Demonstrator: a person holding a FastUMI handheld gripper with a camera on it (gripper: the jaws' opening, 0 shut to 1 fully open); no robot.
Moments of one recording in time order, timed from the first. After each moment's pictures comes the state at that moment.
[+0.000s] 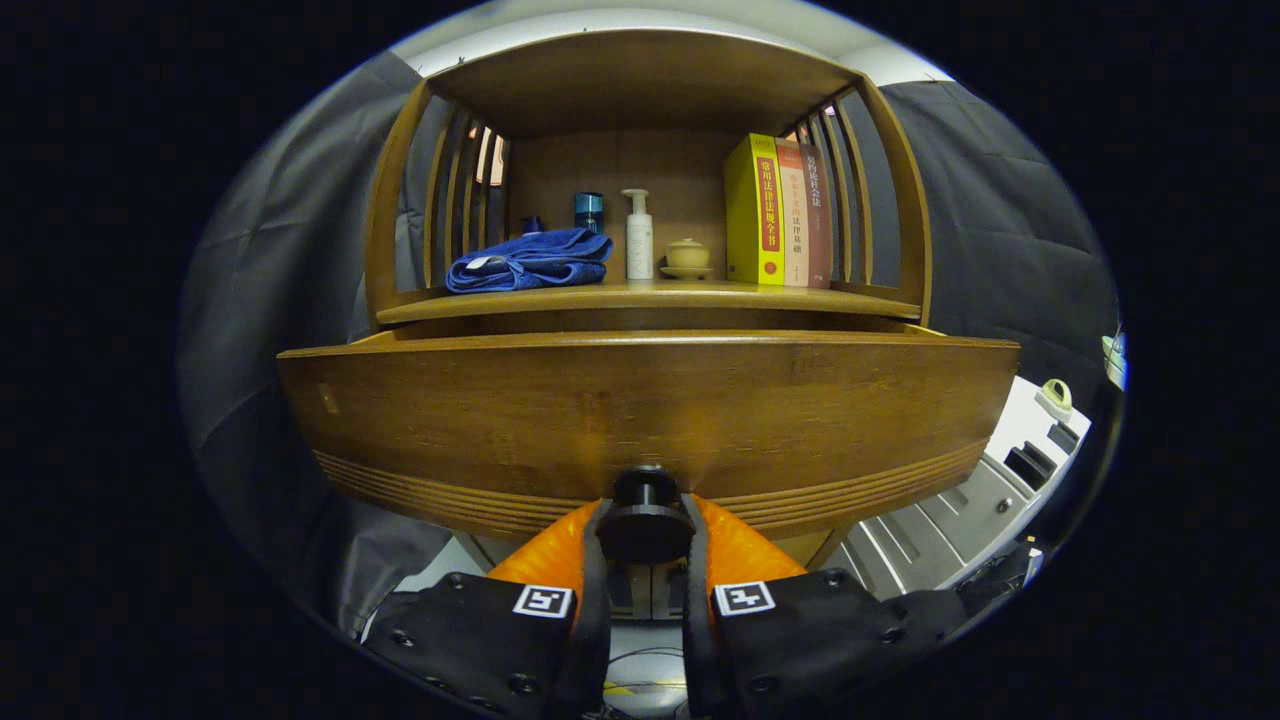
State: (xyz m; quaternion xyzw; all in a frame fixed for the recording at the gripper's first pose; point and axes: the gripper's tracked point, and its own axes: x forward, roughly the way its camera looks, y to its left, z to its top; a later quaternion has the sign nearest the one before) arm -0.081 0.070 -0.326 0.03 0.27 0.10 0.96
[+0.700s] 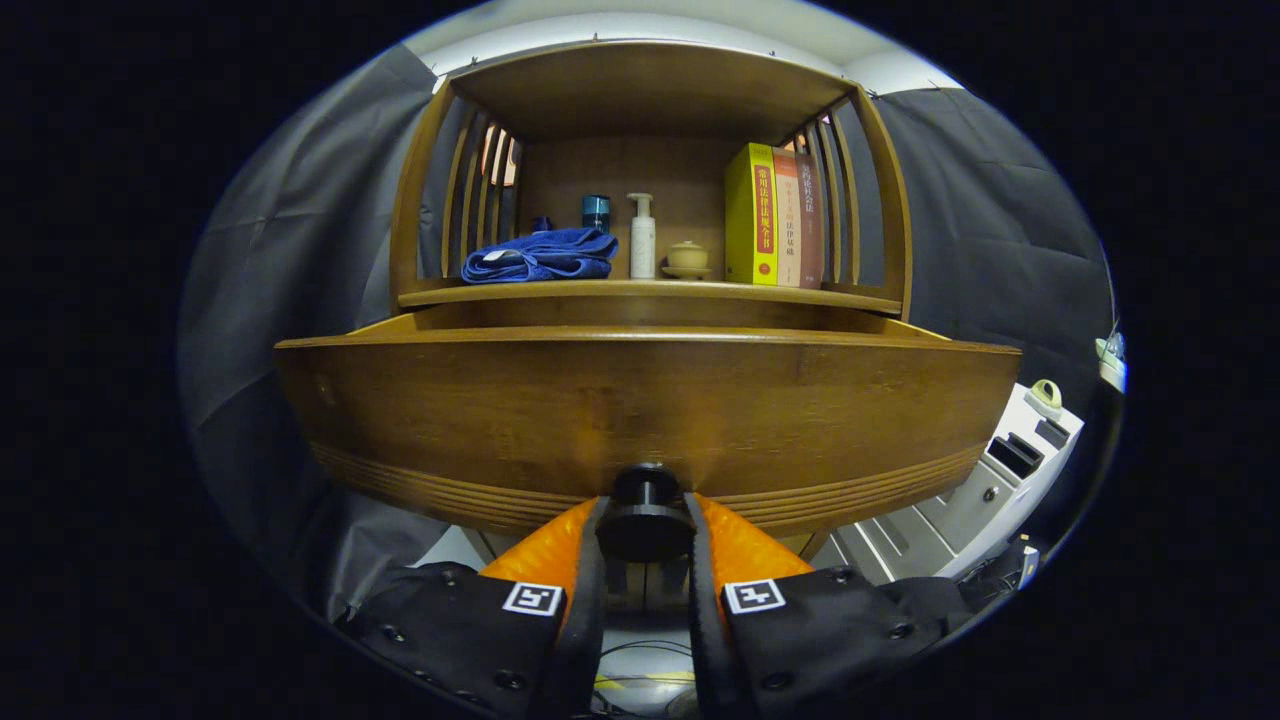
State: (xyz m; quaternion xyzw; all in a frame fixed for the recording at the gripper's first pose) arm -0.106 0.064 -0.328 0.01 0.25 0.10 0.96
